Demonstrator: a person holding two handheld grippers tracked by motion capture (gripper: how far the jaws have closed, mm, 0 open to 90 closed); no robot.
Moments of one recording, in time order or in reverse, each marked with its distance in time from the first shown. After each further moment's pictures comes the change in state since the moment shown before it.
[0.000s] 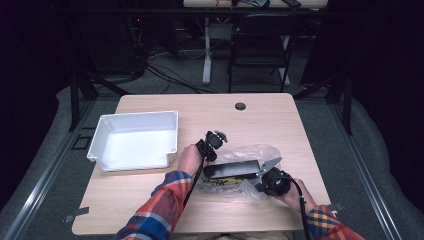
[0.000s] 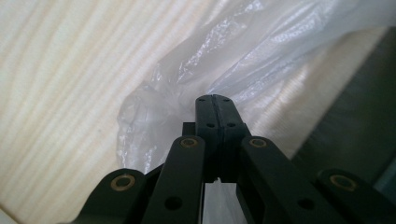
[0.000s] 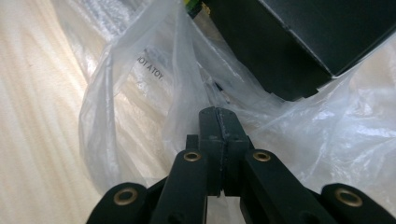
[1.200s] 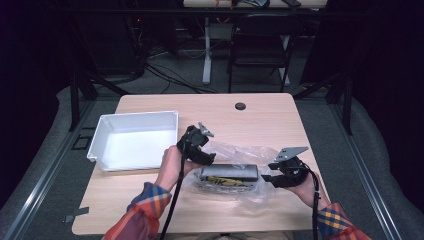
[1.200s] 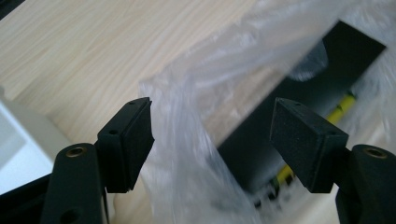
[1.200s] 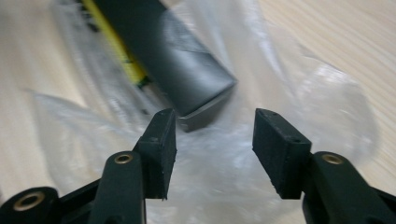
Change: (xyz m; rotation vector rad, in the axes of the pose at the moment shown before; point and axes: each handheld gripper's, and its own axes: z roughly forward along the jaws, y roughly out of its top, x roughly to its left) left arm -0.021 -0.066 -0.115 -0.321 0.043 -0.022; right arm -0.020 -0.001 -0.060 -0.219 -0.094 0.119
